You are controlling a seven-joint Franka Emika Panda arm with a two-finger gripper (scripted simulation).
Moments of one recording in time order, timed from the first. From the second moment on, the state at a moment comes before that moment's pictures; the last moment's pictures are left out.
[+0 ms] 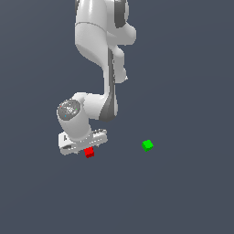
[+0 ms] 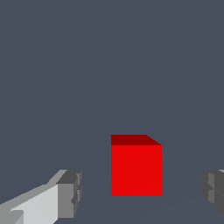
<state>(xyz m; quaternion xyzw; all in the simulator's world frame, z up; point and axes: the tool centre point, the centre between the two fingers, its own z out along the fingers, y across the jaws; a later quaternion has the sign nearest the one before) 0.065 -0.142 0.061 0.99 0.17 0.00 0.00</state>
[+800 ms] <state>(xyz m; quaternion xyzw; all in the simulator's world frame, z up) 0.065 -0.142 0.020 0.99 0.17 0.00 0.00</state>
